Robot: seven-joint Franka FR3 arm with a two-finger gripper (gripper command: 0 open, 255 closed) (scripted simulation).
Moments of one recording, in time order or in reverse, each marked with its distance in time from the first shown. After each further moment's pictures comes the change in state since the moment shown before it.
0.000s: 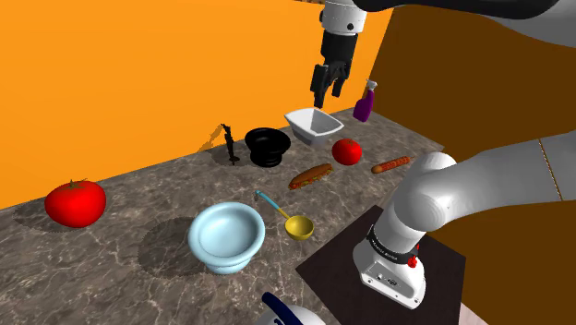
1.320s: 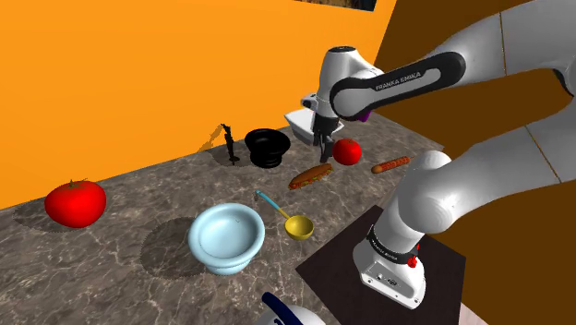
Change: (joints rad) arm 0.110 0.135 -0.361 -0.471 -0.286 0.624 -0.807
